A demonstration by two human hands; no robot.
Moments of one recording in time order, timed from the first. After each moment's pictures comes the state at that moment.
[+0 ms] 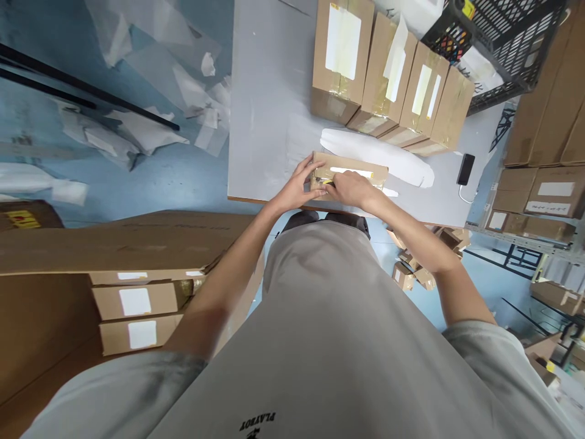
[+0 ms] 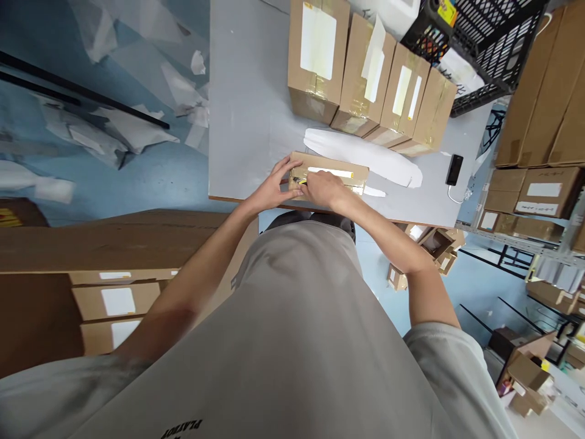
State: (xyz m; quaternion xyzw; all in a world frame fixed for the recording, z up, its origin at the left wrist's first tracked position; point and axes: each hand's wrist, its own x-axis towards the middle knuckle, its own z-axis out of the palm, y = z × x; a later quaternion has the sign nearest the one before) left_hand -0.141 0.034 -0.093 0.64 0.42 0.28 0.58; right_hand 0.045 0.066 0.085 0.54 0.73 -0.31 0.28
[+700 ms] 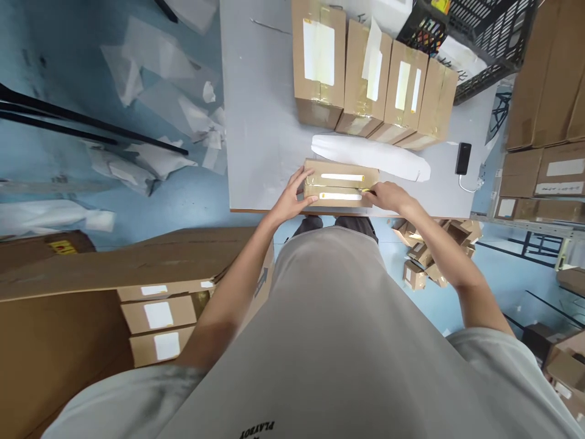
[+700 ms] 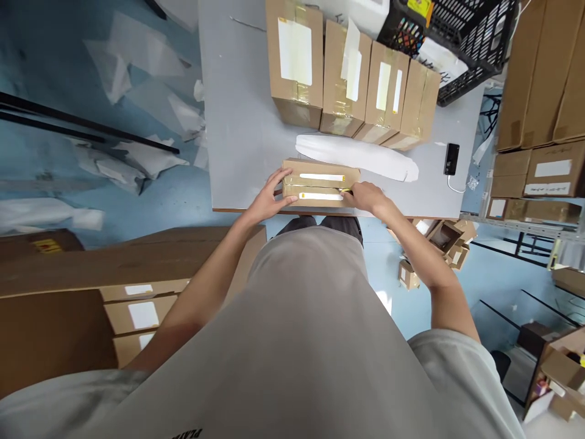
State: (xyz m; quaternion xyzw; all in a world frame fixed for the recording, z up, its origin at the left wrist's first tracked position) left_hand -0.145 0.016 -0.082 0.64 0.44 0.26 0.58; right_hand 0.178 0.035 0.095 0.62 0.65 -0.31 0.31
